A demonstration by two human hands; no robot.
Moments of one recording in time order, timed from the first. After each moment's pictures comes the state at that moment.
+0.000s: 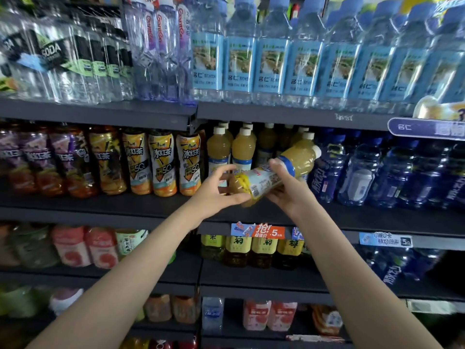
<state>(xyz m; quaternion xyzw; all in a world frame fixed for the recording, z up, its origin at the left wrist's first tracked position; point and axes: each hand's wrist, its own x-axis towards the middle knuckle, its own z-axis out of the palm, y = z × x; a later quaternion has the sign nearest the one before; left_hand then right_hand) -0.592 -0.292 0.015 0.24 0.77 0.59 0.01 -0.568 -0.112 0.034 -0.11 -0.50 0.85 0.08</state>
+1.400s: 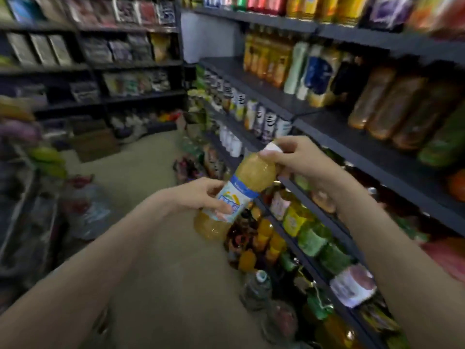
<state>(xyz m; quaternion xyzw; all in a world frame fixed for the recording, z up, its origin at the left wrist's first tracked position) -0.375 -1.048 -0.071 -0.18 0.79 0.59 0.04 -0.548 -0.900 0.003 0.44 -0.77 0.41 -0.22</state>
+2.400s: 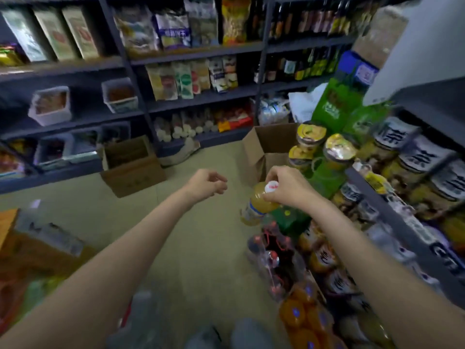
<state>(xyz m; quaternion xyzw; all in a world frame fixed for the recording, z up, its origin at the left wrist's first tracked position) -0.556 -2.062 -0.176 -0.46 0.74 0.49 -0.08 -0.721 -1.950 -0.153 0.52 -0.81 0.17 -0.22</state>
